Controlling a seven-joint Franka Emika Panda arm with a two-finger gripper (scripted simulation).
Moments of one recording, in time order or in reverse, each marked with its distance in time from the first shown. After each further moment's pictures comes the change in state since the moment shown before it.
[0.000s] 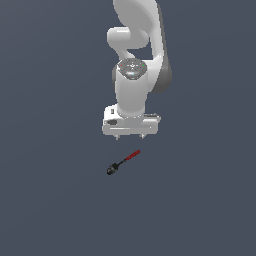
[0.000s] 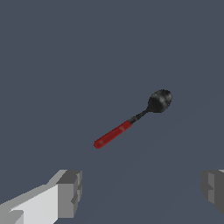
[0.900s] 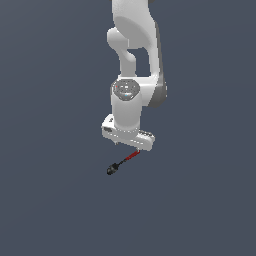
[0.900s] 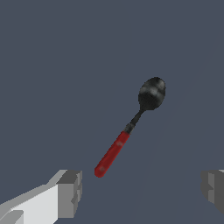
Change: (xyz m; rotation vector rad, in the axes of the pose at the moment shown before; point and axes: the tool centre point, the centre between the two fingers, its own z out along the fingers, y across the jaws) arm 0.014 0.010 0.046 0.014 -0.006 0.369
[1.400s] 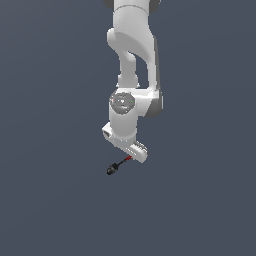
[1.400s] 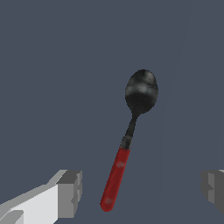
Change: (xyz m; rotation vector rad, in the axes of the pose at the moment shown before) arm 0.012 0.007 0.038 0.001 -0.001 0.295
